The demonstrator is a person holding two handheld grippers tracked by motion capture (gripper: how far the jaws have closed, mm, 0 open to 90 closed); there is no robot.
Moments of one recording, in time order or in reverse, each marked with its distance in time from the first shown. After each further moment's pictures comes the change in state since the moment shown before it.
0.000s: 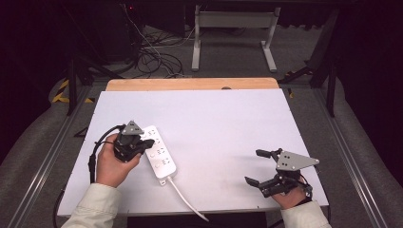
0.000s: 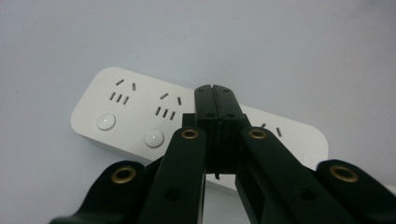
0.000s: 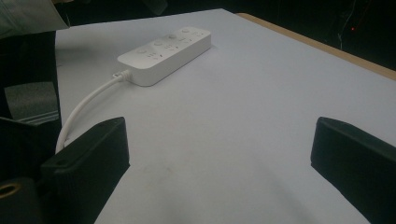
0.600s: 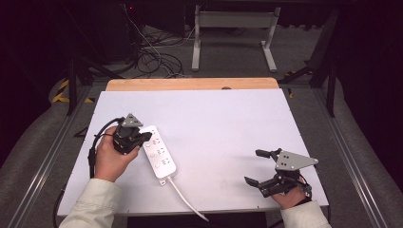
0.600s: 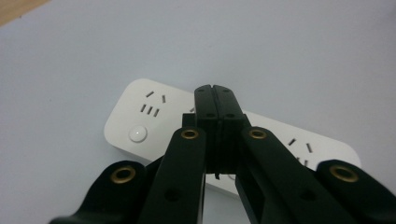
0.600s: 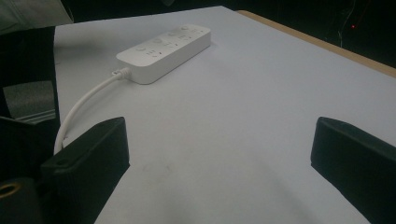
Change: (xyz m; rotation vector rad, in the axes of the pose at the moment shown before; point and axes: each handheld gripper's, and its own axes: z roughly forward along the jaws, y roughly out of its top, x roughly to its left) left arm 0.021 0.010 0.005 0.020 0.063 -0.017; right arm 0.000 0.000 0.002 0.010 0.000 0.001
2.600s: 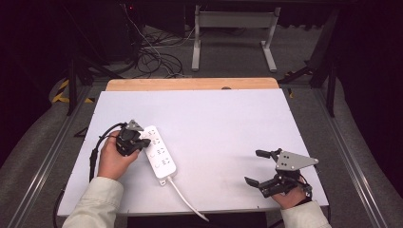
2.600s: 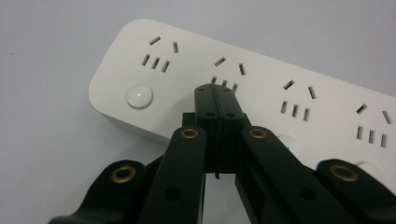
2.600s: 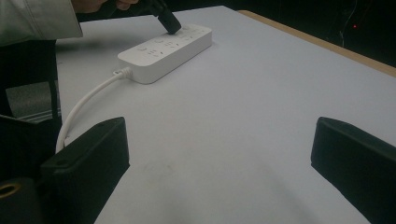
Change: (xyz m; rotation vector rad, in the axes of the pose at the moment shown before) left arm 0.016 -0.025 0.037 0.082 -0.049 -0.011; right arm 0.000 0.000 -0.001 0.002 0.005 -0.002
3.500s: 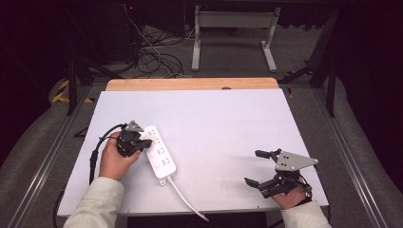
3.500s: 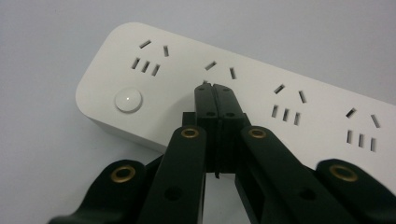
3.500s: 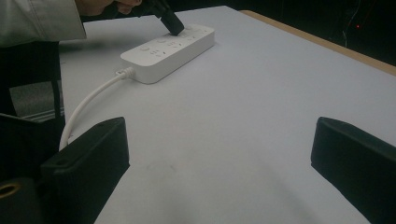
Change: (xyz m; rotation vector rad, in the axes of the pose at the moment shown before) left arm 0.000 -0.002 0.002 -0.023 -0.021 -0.003; right arm 0.001 0.000 0.000 -0.001 0.009 0.001
